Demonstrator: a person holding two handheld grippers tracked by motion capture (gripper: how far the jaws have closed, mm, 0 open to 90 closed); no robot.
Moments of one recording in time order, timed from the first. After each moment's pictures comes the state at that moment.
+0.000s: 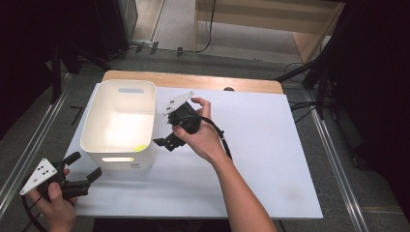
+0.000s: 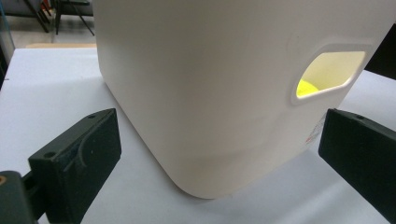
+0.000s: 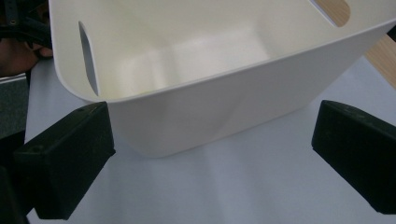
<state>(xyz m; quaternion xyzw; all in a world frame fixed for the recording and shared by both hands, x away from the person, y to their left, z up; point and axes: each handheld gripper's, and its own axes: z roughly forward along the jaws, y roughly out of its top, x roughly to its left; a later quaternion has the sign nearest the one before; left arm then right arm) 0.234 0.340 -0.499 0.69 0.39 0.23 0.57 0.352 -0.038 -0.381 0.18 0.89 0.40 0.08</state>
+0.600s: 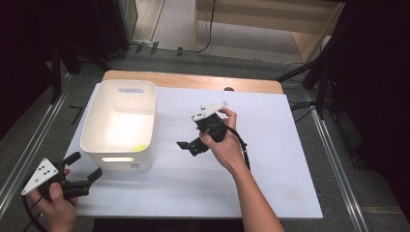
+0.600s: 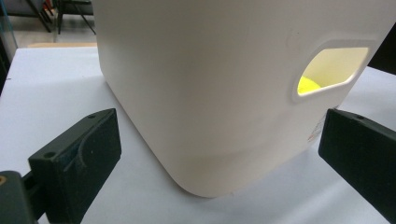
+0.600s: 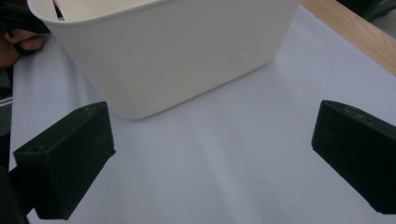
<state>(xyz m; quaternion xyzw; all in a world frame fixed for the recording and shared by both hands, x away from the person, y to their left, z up) 0.233 0.338 -0.499 0.69 0.39 0.23 0.56 0.335 -0.105 -0.403 0.25 0.86 0.43 0.09</state>
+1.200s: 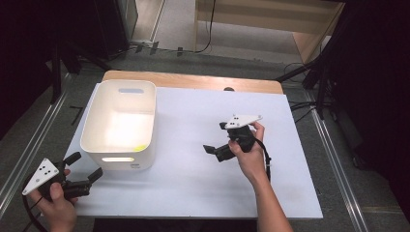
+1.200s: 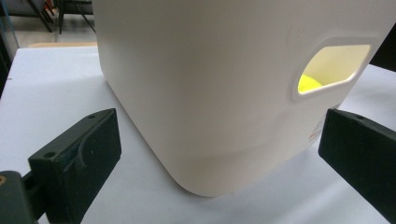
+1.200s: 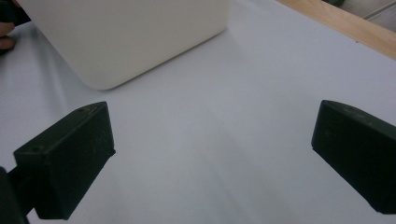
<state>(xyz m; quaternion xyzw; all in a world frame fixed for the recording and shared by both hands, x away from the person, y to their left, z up) 0.234 0.338 -0.499 0.69 0.39 0.23 0.56 0.312 -0.177 -0.430 0.31 0.83 0.45 0.11</state>
